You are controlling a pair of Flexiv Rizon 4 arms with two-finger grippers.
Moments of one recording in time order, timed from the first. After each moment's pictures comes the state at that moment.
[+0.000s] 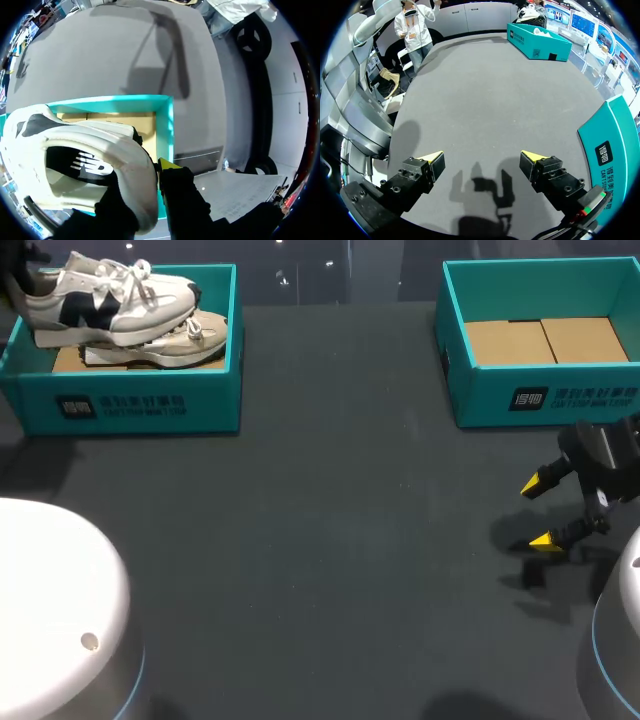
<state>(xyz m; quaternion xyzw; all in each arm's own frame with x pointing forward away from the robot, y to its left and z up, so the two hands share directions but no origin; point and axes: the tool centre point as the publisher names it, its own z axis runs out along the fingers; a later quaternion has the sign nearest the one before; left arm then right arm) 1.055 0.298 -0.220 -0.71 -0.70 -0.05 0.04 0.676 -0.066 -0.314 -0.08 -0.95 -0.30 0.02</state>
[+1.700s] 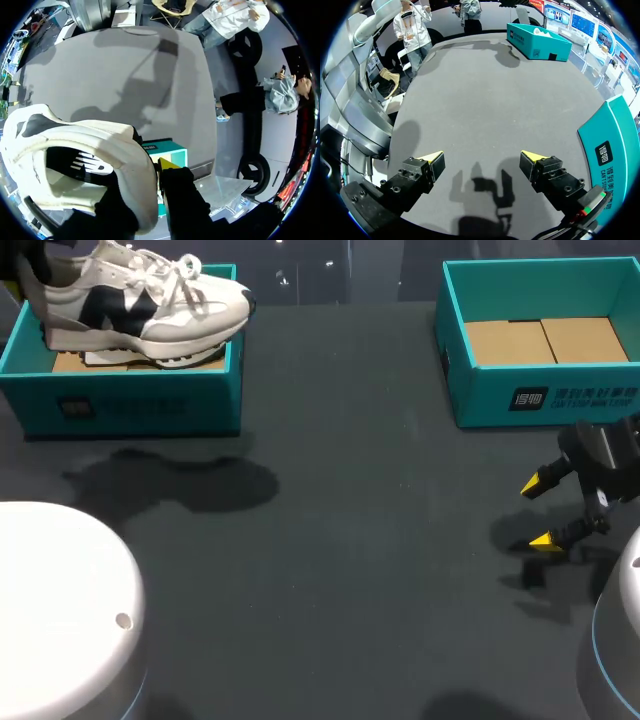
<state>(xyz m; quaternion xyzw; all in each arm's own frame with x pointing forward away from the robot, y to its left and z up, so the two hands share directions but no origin) 0.910 0.191 -0.112 -0.73 -0.68 -0.07 0.07 0.676 -0.066 -0.314 -0.08 -0.95 -0.30 0.02</state>
